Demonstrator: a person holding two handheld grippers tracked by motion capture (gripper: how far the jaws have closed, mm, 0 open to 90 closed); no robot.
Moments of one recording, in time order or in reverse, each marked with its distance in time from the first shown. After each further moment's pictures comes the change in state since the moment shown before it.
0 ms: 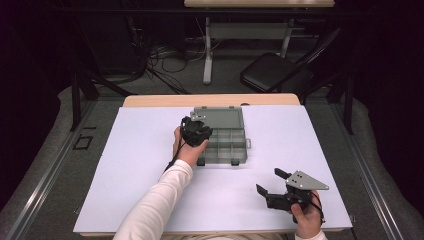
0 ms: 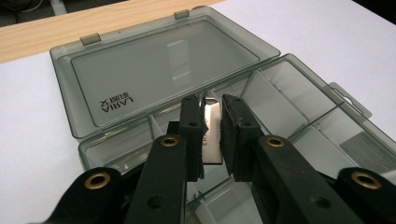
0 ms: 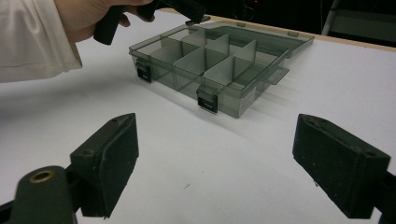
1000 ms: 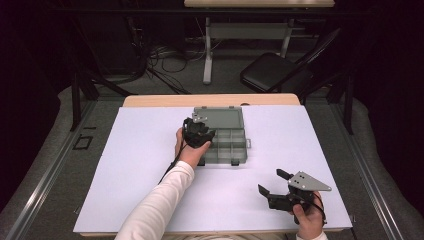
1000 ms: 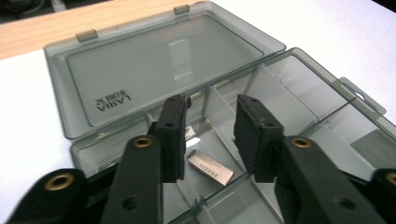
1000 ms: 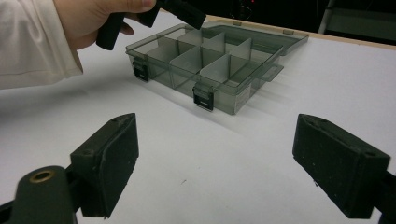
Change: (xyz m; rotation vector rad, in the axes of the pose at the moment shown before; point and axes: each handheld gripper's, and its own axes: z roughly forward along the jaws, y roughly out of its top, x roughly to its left) left arm -0.001 -0.004 0.007 0.000 0.009 0.015; right arm -0.002 -0.002 -0.004 0.000 -0.010 0.010
